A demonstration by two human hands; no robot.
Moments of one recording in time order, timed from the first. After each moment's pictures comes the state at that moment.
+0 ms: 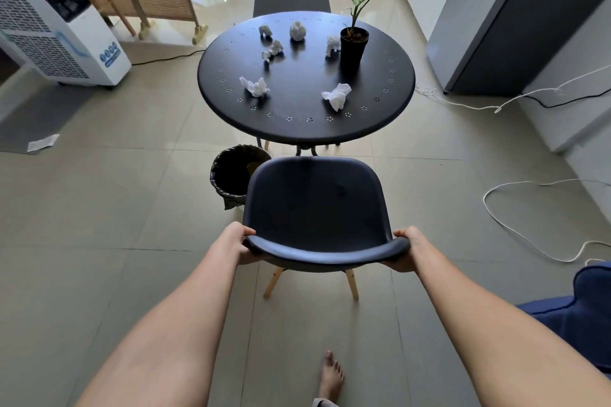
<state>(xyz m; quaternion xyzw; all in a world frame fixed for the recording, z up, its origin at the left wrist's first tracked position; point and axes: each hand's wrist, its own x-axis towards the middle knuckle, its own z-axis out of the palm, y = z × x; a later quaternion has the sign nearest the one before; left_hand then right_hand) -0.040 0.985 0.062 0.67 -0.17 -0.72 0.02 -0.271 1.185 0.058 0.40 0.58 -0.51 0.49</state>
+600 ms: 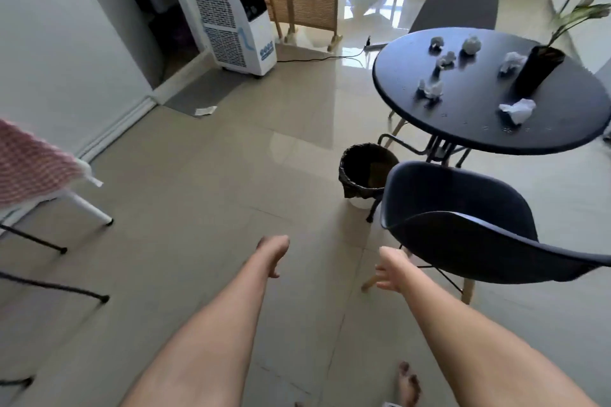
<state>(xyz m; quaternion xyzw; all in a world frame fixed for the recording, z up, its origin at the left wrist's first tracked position) 0.266 0.974 0.092 0.74 -0.36 -0.57 0.04 0.064 1.059 0.044 0.00 0.76 -0.30 0.57</state>
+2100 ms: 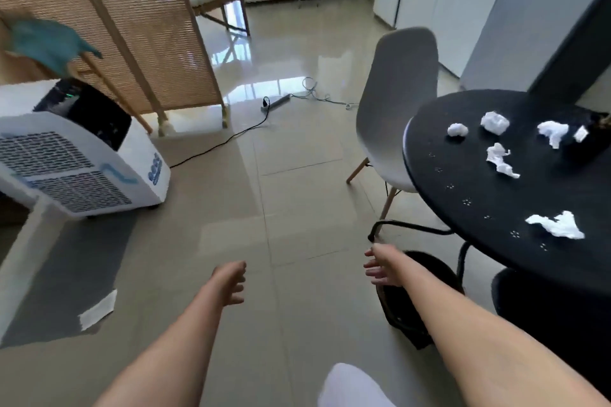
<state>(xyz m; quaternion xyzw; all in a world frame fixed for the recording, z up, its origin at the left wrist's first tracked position) 0.160 0.142 0.061 0.62 -0.52 -0.58 -0.08 -0.041 0.372 0.054 0.14 0.76 -0.41 0.48</state>
